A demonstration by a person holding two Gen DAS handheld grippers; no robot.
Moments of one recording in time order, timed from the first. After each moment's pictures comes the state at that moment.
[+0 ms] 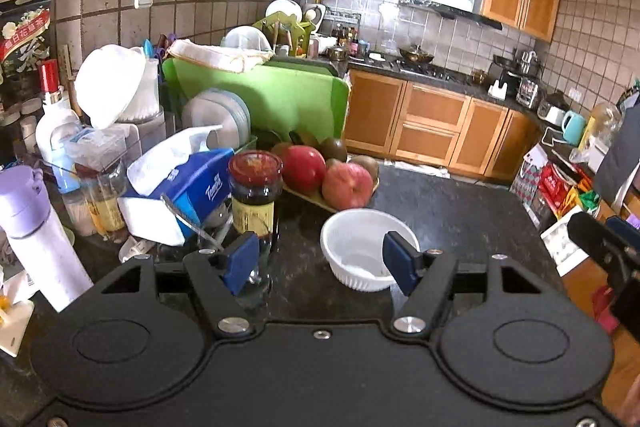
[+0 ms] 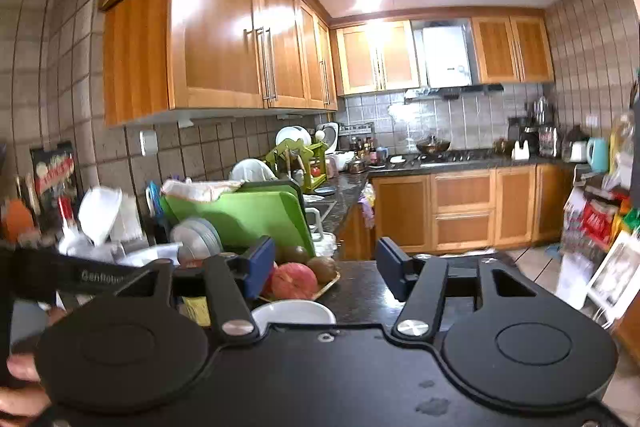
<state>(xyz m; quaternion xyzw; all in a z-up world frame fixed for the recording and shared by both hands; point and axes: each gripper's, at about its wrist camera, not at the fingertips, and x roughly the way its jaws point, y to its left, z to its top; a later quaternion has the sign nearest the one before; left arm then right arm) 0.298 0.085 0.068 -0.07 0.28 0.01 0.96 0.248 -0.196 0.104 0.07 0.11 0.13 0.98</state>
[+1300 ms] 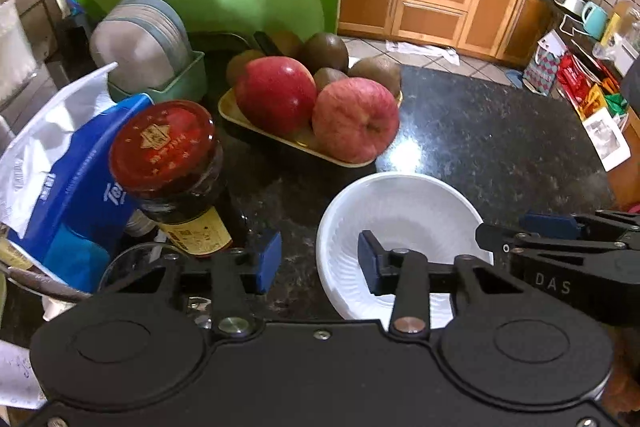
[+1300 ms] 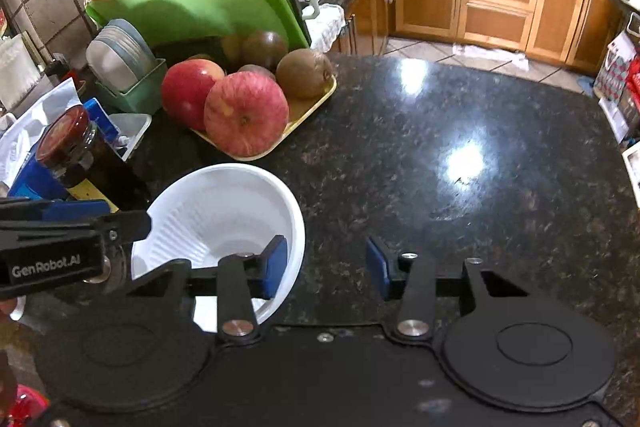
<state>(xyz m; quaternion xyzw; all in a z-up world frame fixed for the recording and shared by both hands) 0.461 0.070 0.001 -0.01 0.46 -0.02 0.89 0.499 -0.146 -0.002 0.01 0.47 0.16 0.87</state>
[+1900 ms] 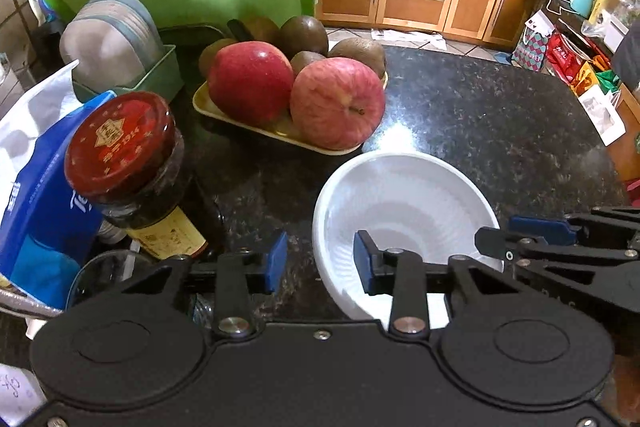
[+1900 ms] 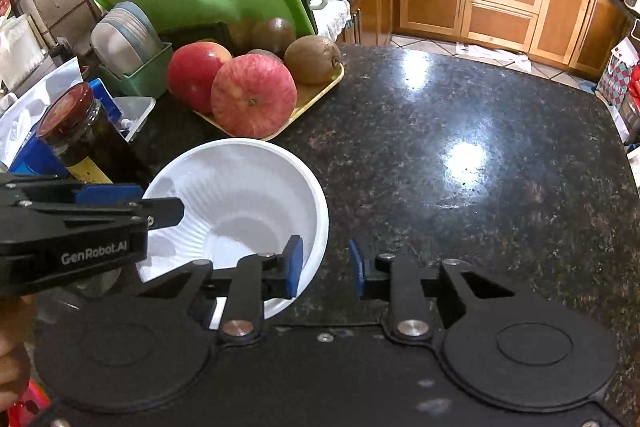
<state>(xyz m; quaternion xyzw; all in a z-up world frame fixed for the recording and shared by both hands) 0.470 0.059 -0.014 0.01 0.47 -0.04 0.88 0.492 -0.137 -0.007 -0.01 0.47 0.17 0.87</state>
